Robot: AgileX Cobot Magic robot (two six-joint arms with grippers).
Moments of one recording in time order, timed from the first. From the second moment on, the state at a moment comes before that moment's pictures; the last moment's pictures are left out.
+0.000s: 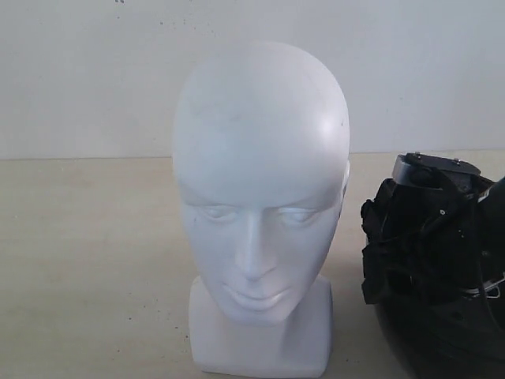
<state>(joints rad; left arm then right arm) -0.01 0.00 0.00 0.02 0.31 -0.11 0.28 1.45 -0.80 0.45 0.65 -0.20</state>
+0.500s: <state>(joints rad) -0.01 0.00 0.00 0.02 0.31 -0.11 0.28 1.49 -0.80 0.42 0.72 -0.26</state>
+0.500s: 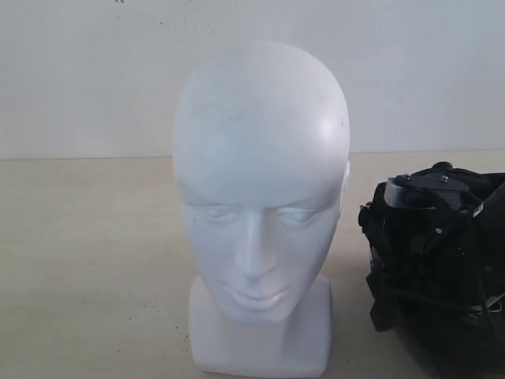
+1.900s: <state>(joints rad) -0.01 0.00 0.00 0.02 0.31 -0.11 0.28 1.49 -0.90 0.18 0.86 -0.22</state>
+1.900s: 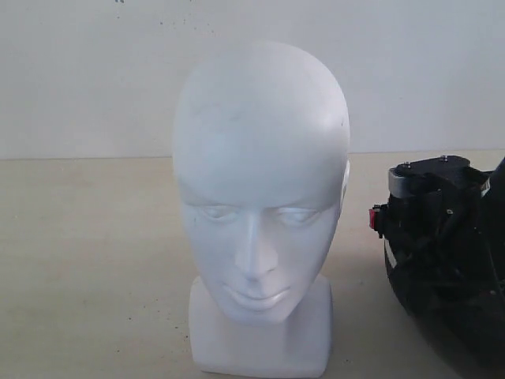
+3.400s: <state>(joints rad) -0.01 0.00 0.00 0.02 0.31 -0.11 0.43 1.49 -0.90 -0.10 0.82 0.12</state>
